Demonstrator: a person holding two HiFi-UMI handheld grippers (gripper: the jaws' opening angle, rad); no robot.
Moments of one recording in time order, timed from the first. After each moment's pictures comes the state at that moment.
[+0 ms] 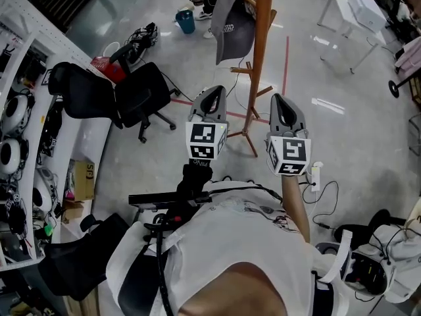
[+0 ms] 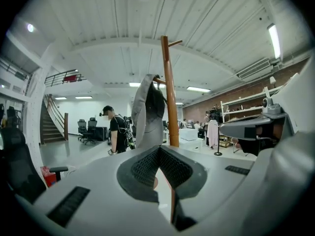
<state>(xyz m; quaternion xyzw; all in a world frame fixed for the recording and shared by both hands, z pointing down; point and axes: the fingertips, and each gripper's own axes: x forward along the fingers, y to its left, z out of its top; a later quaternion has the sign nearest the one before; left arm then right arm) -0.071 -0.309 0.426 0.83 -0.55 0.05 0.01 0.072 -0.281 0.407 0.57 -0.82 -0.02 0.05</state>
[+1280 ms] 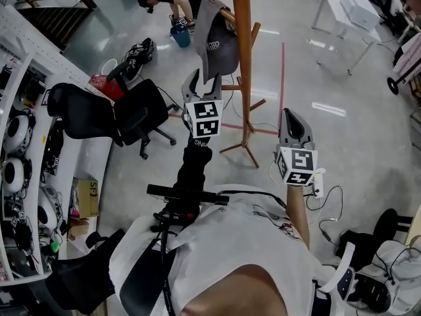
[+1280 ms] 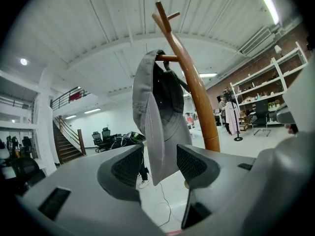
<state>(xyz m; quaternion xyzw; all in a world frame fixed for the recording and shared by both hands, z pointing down) -0.077 -0.423 0.422 0.78 -0.61 0.12 -0.06 0.137 -0.300 0.438 0.61 -0.79 0.02 0.06</state>
